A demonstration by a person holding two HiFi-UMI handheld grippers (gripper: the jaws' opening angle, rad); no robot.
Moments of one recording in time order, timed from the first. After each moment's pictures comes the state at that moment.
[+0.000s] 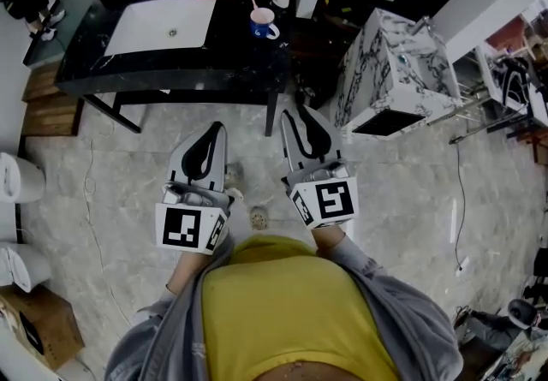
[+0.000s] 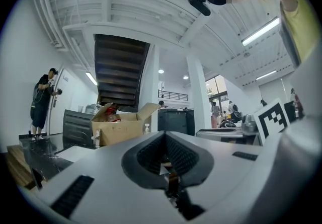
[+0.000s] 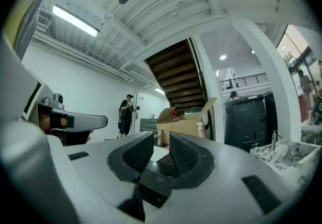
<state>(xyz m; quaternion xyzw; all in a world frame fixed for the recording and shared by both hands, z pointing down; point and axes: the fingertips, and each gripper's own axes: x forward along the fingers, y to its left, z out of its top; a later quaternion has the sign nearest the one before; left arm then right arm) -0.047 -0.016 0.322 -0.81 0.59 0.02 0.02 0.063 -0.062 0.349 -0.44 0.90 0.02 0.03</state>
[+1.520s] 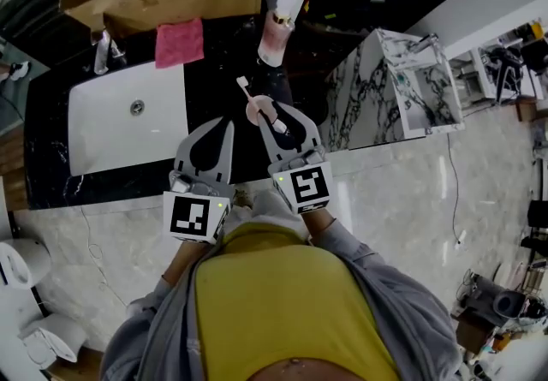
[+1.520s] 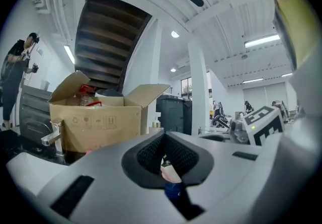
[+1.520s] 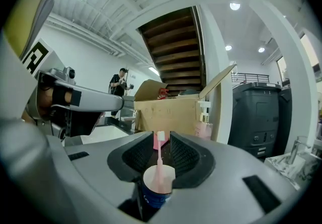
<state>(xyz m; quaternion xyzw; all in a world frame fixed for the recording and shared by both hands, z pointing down) -0.110 -0.393 0.377 -0.88 0.48 -0.01 -0.04 -0.046 -0.419 0.425 -0.48 0.88 0.02 -0.08</state>
